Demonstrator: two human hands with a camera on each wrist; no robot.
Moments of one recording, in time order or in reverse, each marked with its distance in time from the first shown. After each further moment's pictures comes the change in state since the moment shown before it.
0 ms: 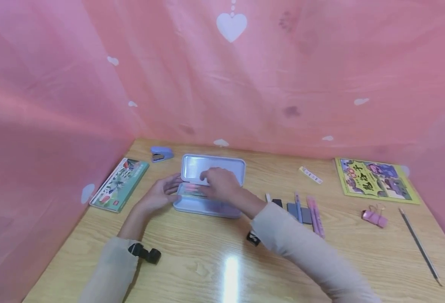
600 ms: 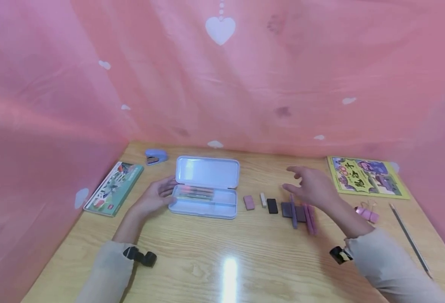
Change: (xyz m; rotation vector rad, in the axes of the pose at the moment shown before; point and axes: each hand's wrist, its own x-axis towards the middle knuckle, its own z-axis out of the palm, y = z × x) left_hand 0.001 -0.002 0.001 -0.033 0.005 0.034; right_hand -0.150 0.136 -0.088 -0.105 0.128 0.321
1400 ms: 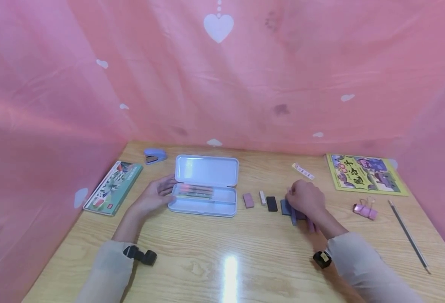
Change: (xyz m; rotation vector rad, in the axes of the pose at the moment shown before) left_hand 0.000 -0.002 -0.001 0.018 0.003 -0.018; right_hand -0.005 0.022 0.059 0.087 -0.115 0.318
